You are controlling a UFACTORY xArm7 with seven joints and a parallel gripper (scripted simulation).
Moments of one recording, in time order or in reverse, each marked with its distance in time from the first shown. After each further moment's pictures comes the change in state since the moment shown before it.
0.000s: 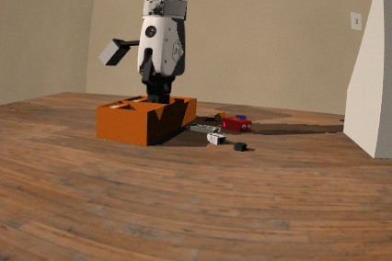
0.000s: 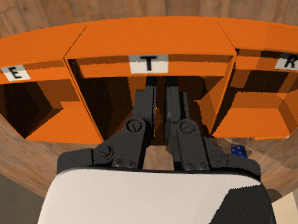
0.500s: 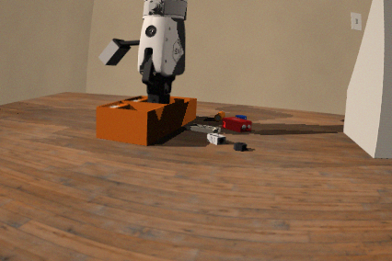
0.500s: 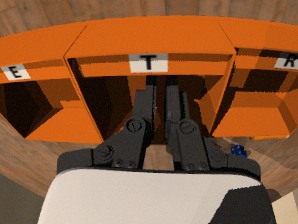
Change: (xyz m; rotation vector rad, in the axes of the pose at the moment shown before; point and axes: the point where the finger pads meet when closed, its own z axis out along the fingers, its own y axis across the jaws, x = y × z) arm 0.000 0.000 -0.001 -0.001 -0.001 0.000
